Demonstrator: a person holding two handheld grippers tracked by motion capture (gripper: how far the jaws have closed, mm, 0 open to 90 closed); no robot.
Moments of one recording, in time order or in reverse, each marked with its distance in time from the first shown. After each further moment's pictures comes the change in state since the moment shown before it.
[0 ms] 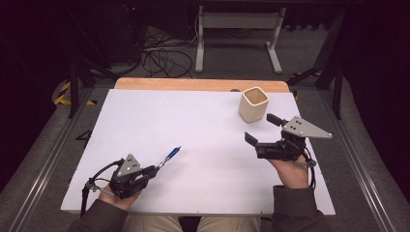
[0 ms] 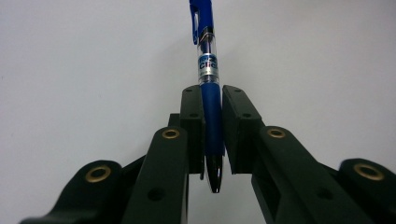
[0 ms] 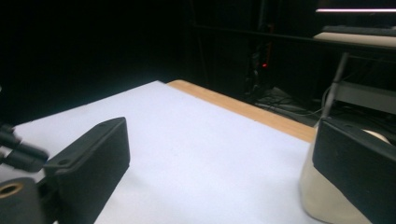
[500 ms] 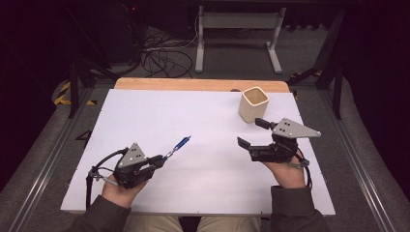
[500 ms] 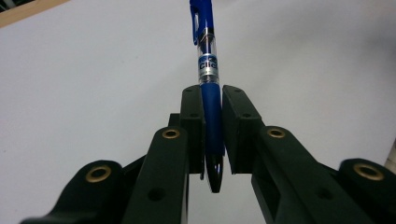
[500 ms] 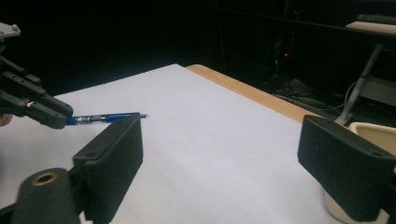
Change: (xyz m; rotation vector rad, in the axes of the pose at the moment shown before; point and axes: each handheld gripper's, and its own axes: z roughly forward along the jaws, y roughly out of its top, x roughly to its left) left arm -0.004 0.037 -0.006 -0.076 -0.051 0.064; right arm 0.008 -0.003 0.010 0.065 0.082 -0.050
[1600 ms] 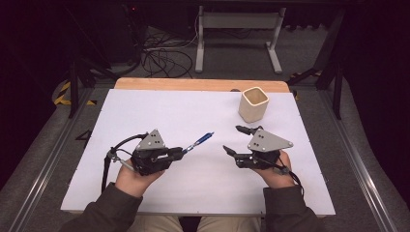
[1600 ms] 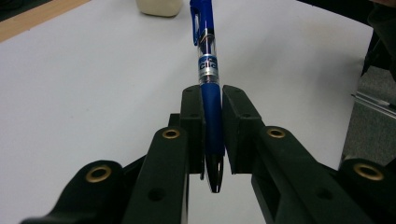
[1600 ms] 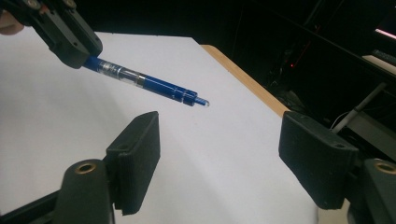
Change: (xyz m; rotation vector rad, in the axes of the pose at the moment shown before) left arm -0.009 0.054 0.021 0.003 -0.164 0.041; right arm 0.030 -0.010 0.028 0.075 0.020 -0.314
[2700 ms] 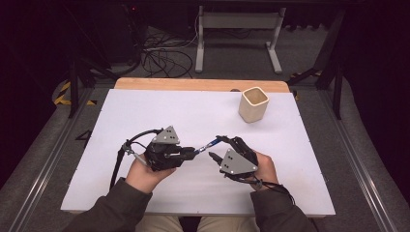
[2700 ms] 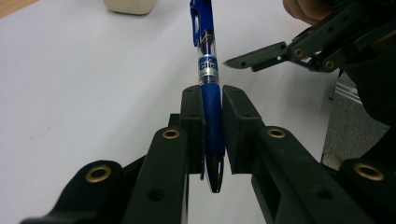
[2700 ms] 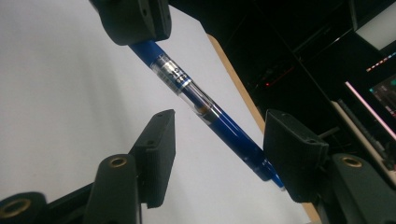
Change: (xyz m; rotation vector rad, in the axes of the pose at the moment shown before) left arm -0.006 0.023 0.022 0.062 -0.086 0.009; right arm 0.048 -0.004 0.036 0.047 -0.087 -0.392
